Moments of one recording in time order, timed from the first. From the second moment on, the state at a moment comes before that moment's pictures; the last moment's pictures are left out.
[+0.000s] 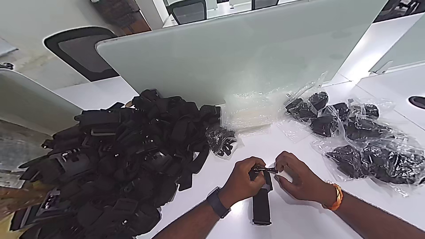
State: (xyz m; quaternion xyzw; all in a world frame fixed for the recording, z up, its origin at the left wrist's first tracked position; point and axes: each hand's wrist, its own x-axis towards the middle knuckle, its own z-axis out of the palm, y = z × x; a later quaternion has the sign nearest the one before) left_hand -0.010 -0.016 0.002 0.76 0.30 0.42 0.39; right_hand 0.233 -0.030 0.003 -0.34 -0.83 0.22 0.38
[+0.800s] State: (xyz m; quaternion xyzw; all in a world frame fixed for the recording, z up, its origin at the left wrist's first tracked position) left_hand -0.008 -0.018 0.002 0.79 0.26 0.40 0.39; right_hand 0.235 -0.025 0.003 -0.25 -0.79 0.32 0.46
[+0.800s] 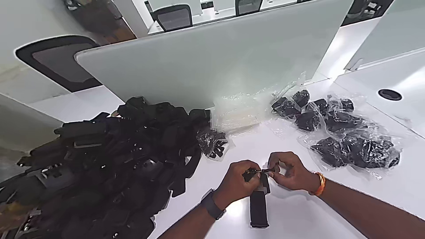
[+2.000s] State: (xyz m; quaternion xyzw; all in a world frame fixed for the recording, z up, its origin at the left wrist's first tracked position) left_hand -0.017 -0.011 0.004 0.85 0.16 0.33 0.37; right_hand 0.138 0.057 0.036 -0.31 -0.91 0.02 0.28
